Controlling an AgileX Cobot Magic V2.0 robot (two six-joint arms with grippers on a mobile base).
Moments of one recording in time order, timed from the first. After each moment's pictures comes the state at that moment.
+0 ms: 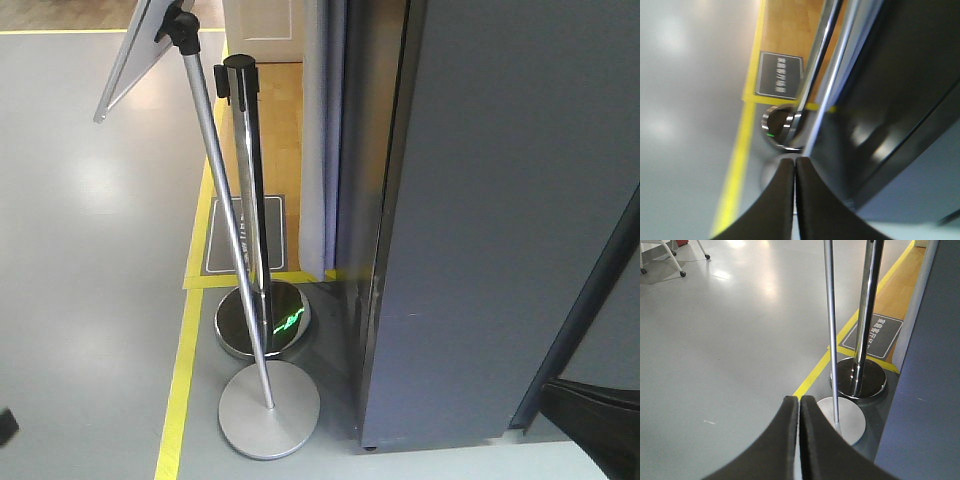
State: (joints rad) left arm -0.09 0.67 -0.13 -1.61 -0.04 1.17; right arm -0.04 0.47 -0.47 0.90 0.84 -0.90
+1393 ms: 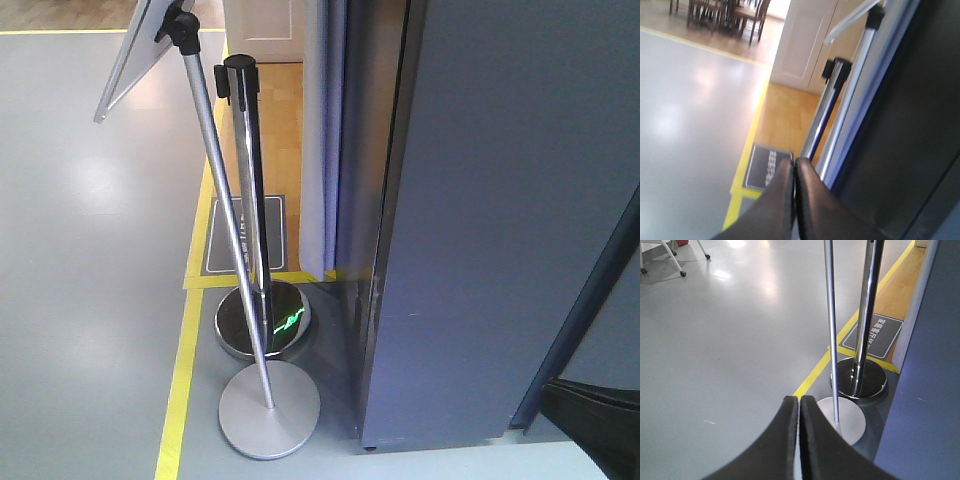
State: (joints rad) left arm -0.09 0.32 0.00 -0.74 -0.19 0.37; right arm -0.04 0.47 -0.47 0.90 0.84 -0.90
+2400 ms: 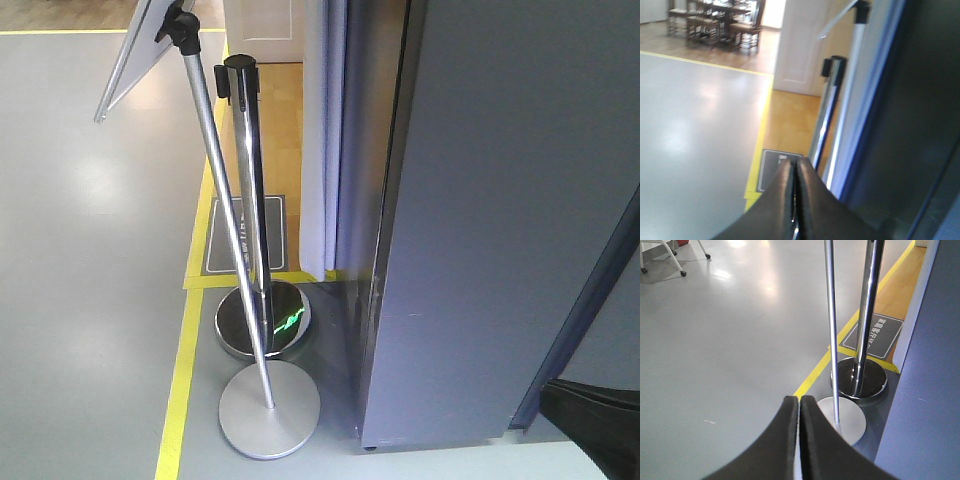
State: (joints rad) left arm 0.08 -0.01 0.02 -0.14 0.17 -0.13; right arm -0.04 0.47 -0.47 0.90 0.84 -0.90
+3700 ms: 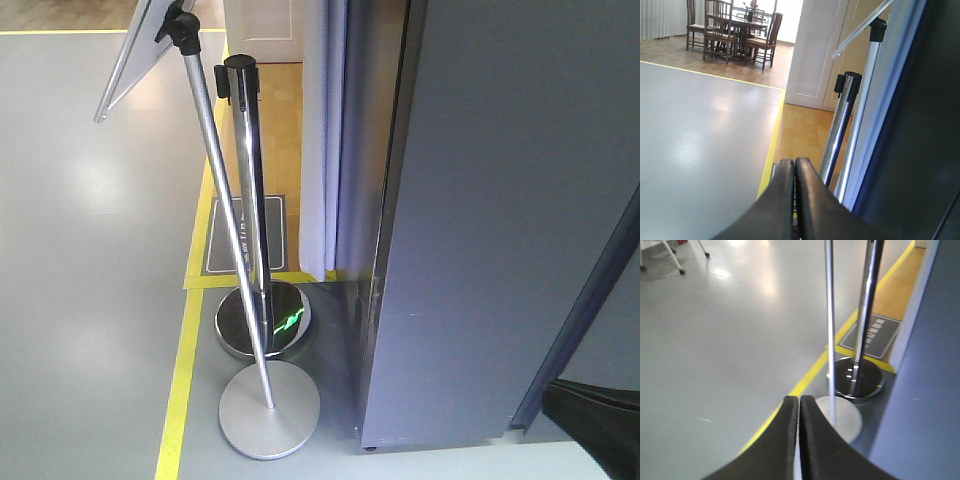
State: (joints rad) left arm 0.11 -0.01 0.02 -0.13 0.12 -0.14; right arm -0.04 0.46 -0.47 0.89 0.83 -0.91
